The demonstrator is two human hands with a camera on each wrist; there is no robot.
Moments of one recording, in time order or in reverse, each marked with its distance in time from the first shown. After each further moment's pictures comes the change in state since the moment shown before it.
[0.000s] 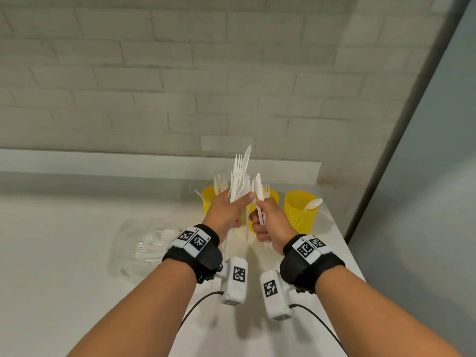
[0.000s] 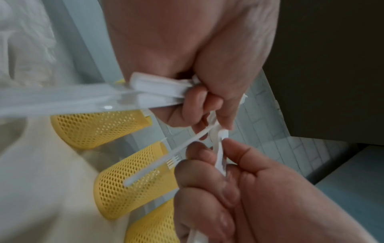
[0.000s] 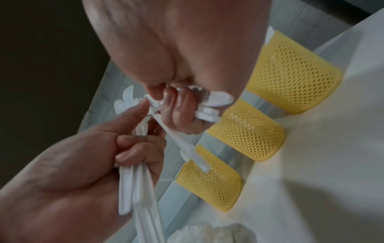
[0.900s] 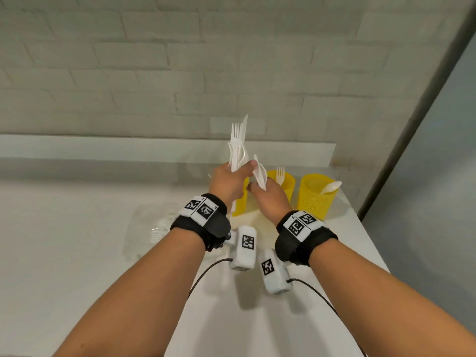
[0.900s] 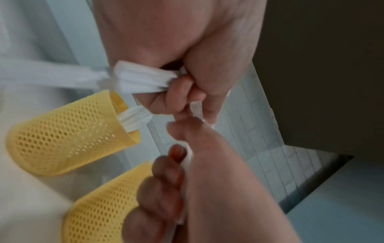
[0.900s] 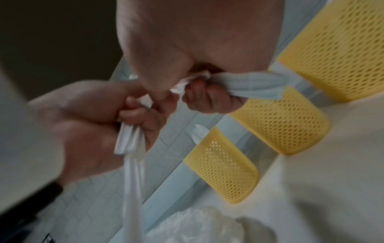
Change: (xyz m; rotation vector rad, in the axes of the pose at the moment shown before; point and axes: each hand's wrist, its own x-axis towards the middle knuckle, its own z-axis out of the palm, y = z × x) left_hand 0.018 0.022 -0.024 0.065 0.147 -0.016; right_hand 0.032 0.006 0.037 -0.527 0.161 -0.223
